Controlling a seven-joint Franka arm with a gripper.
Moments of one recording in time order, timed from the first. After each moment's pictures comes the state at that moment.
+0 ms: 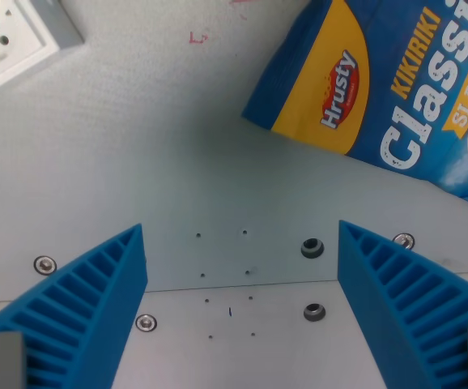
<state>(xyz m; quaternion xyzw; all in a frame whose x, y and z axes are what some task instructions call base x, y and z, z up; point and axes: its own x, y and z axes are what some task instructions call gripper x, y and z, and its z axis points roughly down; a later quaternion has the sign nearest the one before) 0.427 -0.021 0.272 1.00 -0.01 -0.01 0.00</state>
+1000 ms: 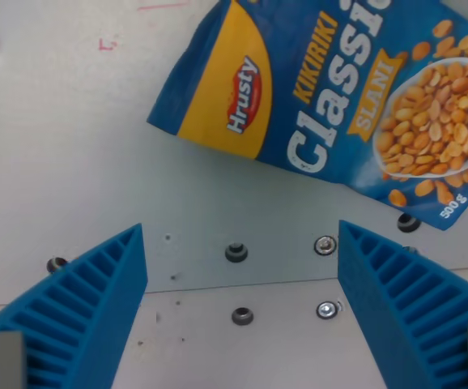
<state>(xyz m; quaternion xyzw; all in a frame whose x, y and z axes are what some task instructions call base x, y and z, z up) 0.425 -0.085 0.274 1.00 -0.02 0.00 0.01</state>
